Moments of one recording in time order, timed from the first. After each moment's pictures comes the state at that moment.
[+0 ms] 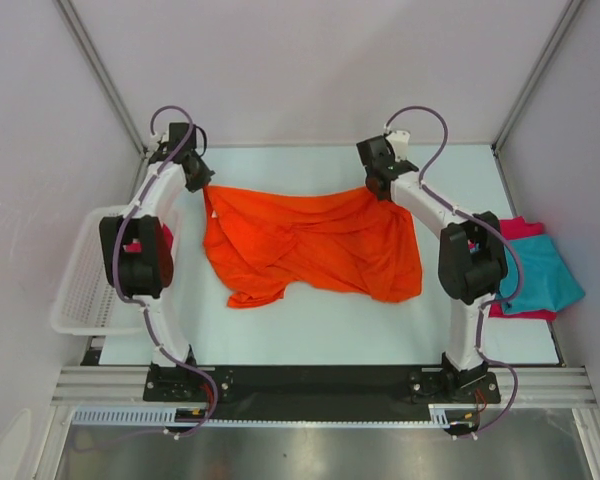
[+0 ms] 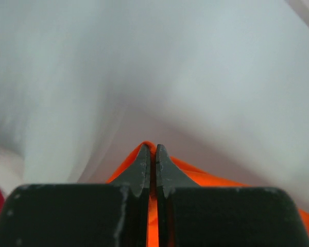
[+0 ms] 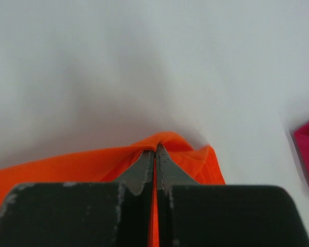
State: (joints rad) left arm -0.01 1.94 1.66 -0.59 -0.17 -0.62; right arm 0.41 1.97 1.63 -0.52 0.65 0.47
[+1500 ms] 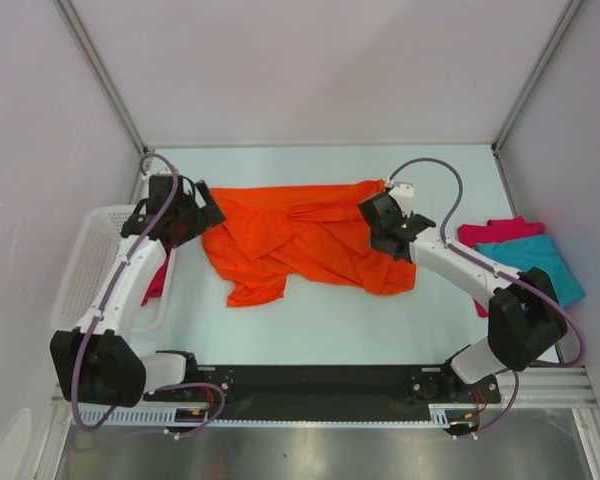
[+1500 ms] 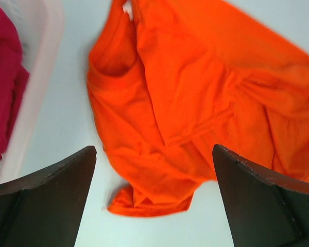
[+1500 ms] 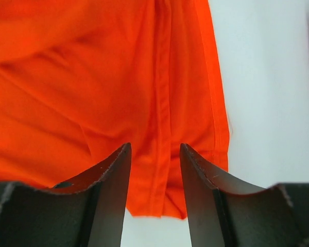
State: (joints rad) left arm -0.07 1.28 1.12 -0.62 -0.04 -0.55; right arm 0.58 1.53 1.14 -0.56 0.56 0.61
